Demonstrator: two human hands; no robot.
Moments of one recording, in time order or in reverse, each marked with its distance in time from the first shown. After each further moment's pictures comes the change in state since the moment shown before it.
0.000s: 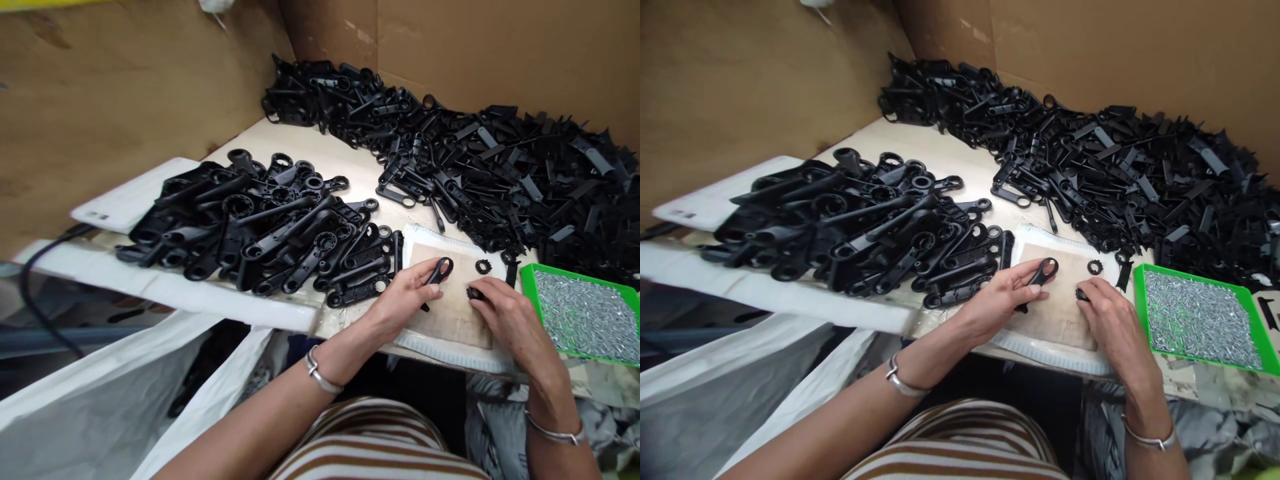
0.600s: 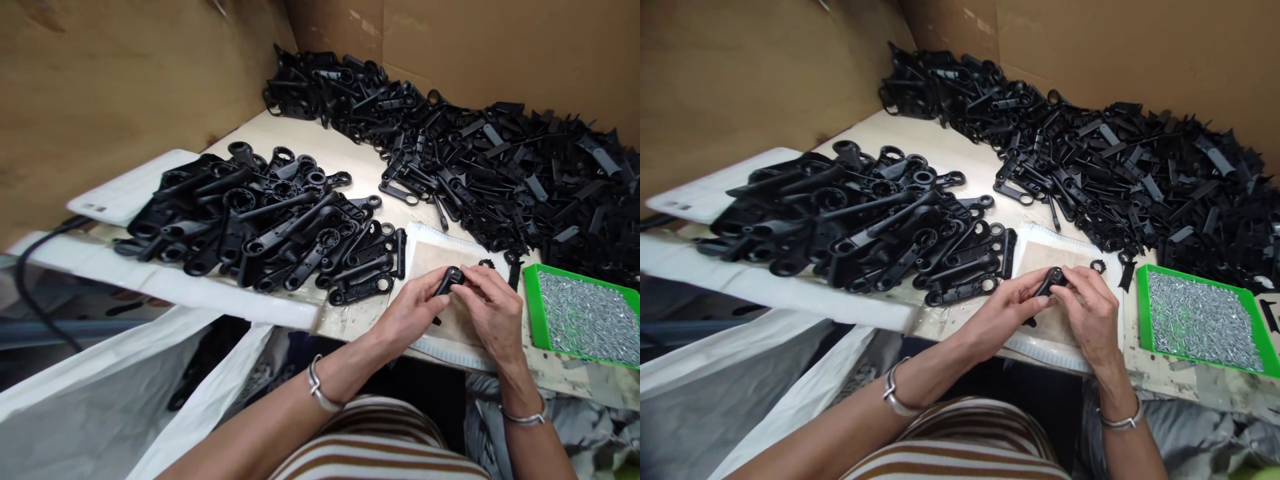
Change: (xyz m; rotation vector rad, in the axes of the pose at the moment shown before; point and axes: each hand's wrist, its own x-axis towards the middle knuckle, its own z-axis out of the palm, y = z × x) left_hand -0.011 -0.008 0.008 0.147 -0.154 0.167; right_hand 0.019 -0.031 0.029 0.377 0.424 0.024
